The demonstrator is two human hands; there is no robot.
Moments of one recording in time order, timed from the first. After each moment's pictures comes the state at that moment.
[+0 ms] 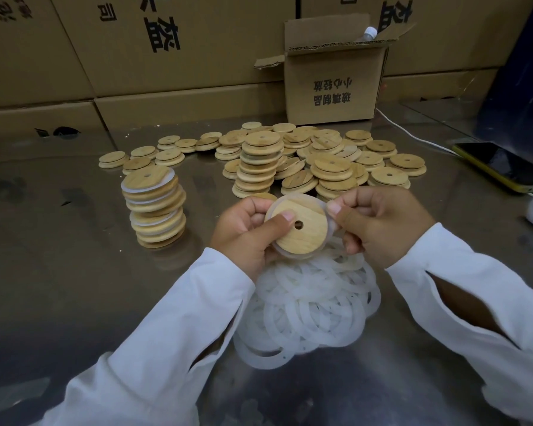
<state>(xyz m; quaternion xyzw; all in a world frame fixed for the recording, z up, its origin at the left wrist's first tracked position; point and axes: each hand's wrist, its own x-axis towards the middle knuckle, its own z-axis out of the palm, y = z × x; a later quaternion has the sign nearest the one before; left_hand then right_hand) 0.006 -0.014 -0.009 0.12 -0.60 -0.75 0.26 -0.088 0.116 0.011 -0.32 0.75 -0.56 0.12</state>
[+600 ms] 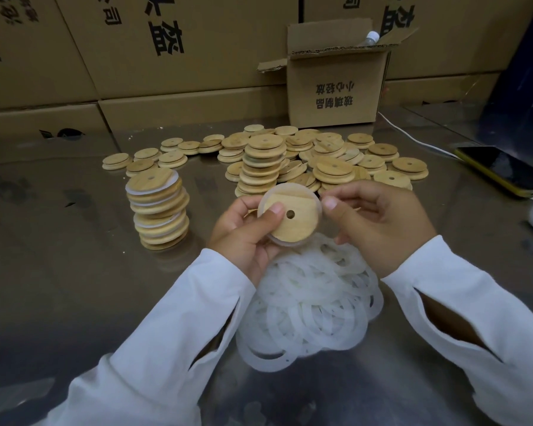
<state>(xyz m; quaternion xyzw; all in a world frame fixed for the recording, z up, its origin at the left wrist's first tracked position) 0.004 -0.016 -0.006 0.12 -0.46 -0.84 0.26 -0.079 0.115 0.012 -0.34 0.74 -0.58 0.02</state>
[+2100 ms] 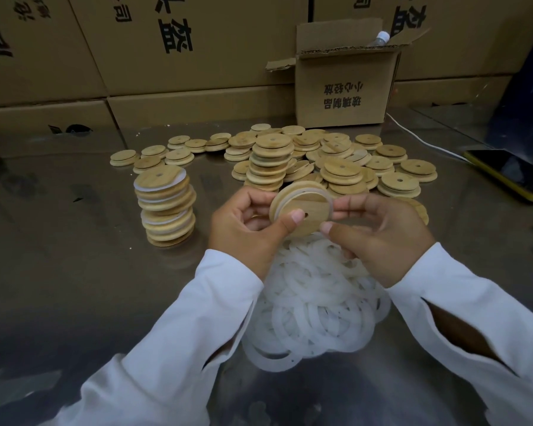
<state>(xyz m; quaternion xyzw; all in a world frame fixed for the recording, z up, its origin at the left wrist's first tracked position) 0.007 -0.018 -0.012 0.12 -0.66 -0.62 0.41 -0.073 0.109 0.009 -0.30 0.70 -0.63 0.14</state>
